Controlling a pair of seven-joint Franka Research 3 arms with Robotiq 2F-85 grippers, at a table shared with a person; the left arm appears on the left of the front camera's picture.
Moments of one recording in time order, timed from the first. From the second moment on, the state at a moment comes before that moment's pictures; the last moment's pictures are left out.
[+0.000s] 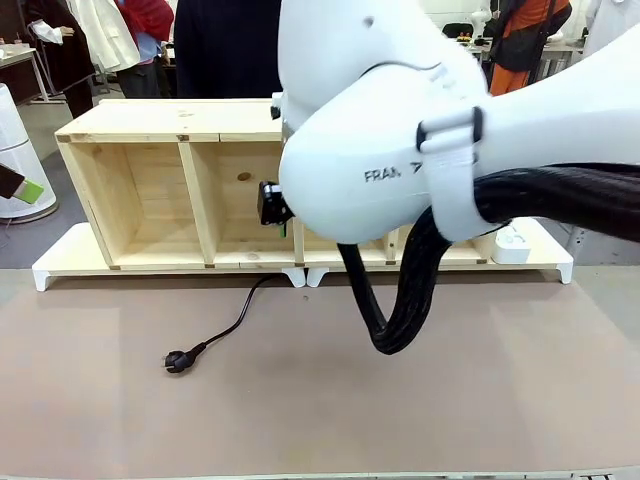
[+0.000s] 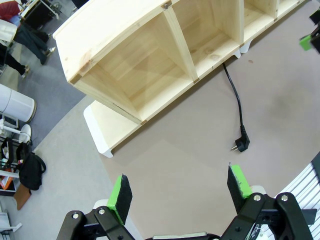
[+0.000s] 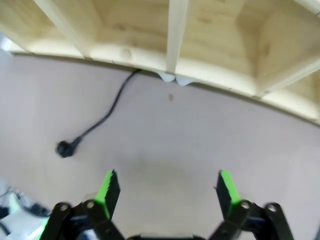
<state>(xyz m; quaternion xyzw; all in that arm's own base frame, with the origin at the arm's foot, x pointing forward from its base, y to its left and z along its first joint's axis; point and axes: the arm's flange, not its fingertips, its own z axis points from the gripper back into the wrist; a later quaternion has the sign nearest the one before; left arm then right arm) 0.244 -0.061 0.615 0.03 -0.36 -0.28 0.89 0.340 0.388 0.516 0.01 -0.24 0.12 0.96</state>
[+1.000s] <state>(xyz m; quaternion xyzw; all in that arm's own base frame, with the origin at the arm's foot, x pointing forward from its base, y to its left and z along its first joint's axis) 0.244 -0.060 0.615 0.03 -0.36 -0.28 0.89 0.353 0.469 0.449 0.07 -0.18 0.11 0.98</state>
